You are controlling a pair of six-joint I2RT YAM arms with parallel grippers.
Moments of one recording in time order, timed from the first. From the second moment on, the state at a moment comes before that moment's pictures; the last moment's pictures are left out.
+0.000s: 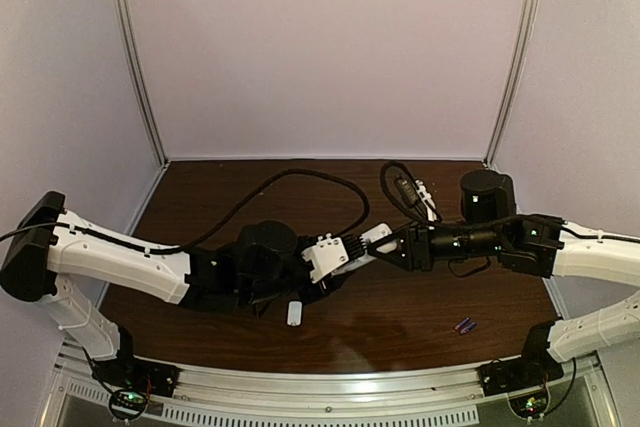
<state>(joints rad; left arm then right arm) -1.27 1.55 0.88 0.29 -0.28 0.37 0.90 1.07 0.77 -0.06 -0.37 0.48</state>
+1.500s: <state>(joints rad) -1.18 1.40 0.63 0.40 -0.18 0.11 0.61 1.76 0.84 0.08 -0.84 0.48</state>
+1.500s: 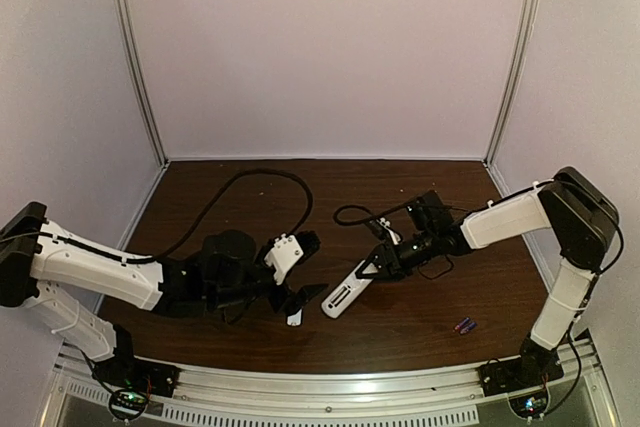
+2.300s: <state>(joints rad) -1.17 1.51 0.65 0.47 -0.20 0.11 0.56 1.36 0.87 -0.35 -0.30 0.42</state>
